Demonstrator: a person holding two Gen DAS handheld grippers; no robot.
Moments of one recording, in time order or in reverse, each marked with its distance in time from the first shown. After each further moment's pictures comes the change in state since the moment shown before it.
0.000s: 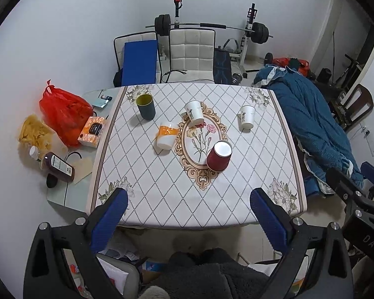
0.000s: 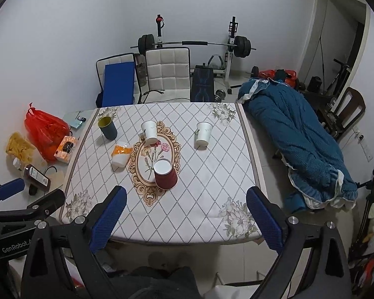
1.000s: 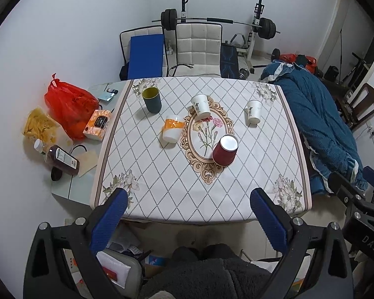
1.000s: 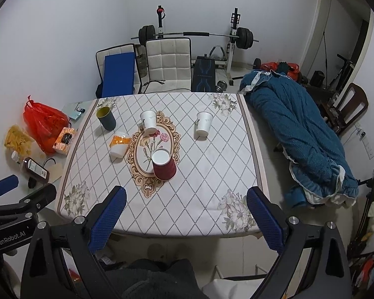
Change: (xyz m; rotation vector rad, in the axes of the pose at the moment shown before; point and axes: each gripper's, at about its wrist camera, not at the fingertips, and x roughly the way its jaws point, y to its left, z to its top) left arm 0.006 -0.002 -0.003 -0.024 0.035 0.040; right arm 0.025 -0.010 -0.006 -0.005 0.053 0.011
